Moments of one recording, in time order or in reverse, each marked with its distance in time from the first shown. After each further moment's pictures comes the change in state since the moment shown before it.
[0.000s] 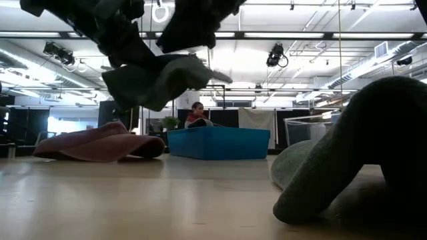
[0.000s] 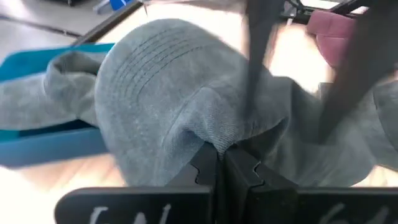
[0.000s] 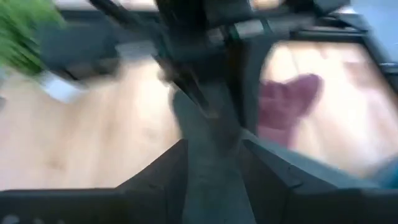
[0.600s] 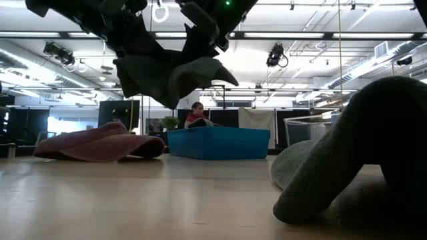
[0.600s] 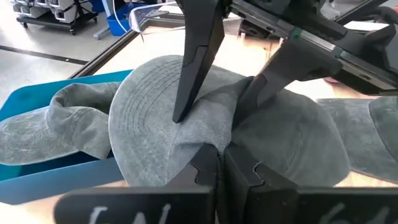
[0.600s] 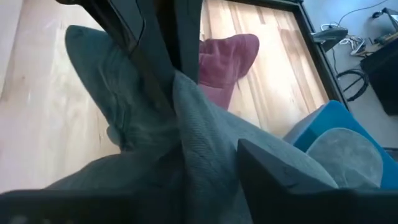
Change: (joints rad) left arm -0.007 0.005 0.000 0.100 -0.002 0.106; right arm -0.009 0.017 0.001 -0.159 0.236 -0.038
